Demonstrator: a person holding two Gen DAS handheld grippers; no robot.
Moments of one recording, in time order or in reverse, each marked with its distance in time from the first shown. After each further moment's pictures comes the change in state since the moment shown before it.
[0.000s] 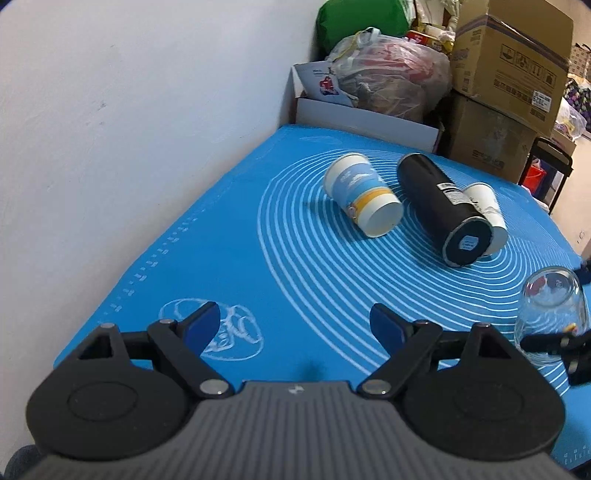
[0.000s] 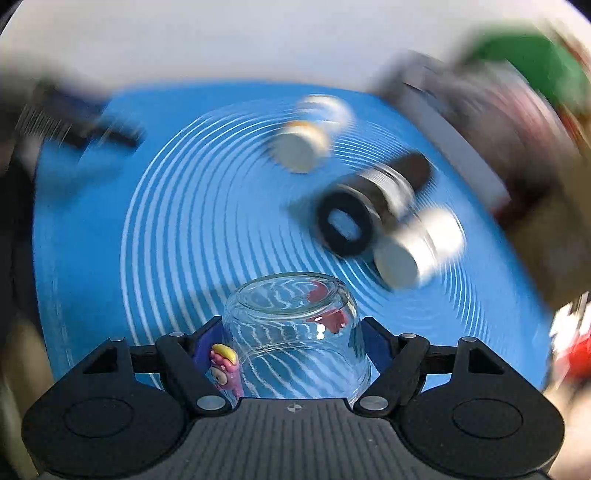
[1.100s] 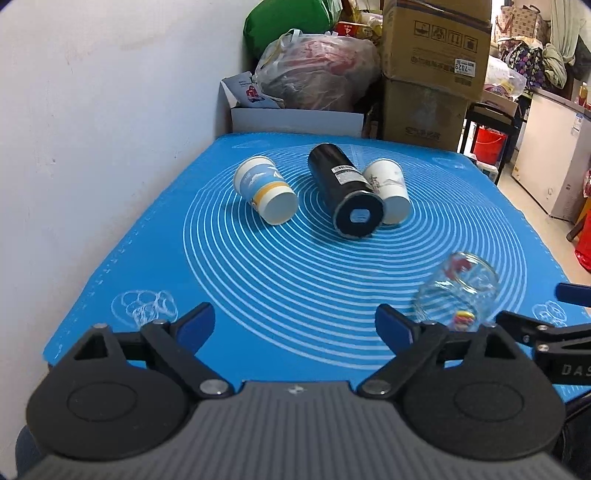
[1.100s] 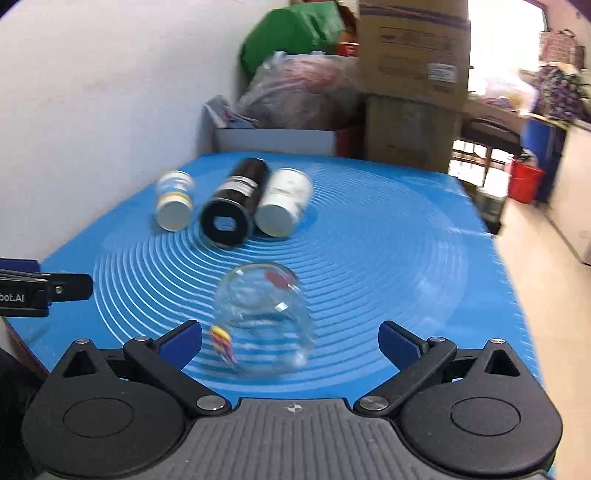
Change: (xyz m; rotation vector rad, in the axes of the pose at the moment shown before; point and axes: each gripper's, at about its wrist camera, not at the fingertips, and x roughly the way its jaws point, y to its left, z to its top) left arm -0.067 -0.086 -0.019 0.148 0.010 -0.056; right arm -0.100 0.019 -0.106 0.649 -0.239 -0.227
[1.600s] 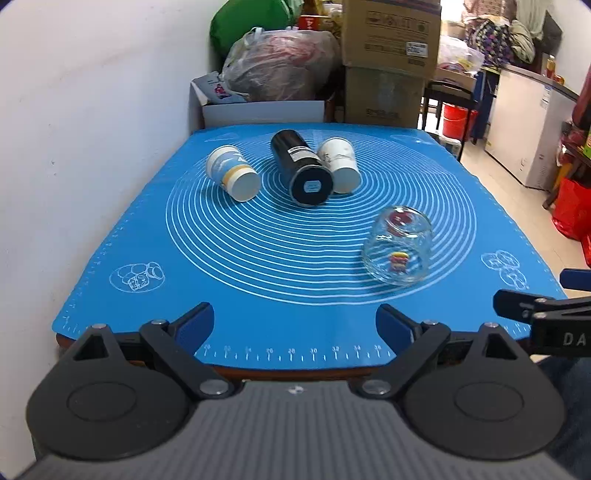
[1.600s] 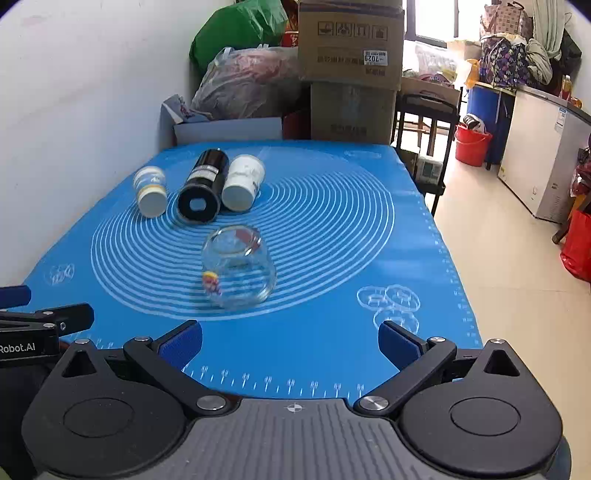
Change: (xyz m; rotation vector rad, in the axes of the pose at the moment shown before) left arm -0.054 -0.023 -0.031 0.090 0.027 -0.059; right arm -0.081 0.001 -0.027 0.112 0.069 -0.117
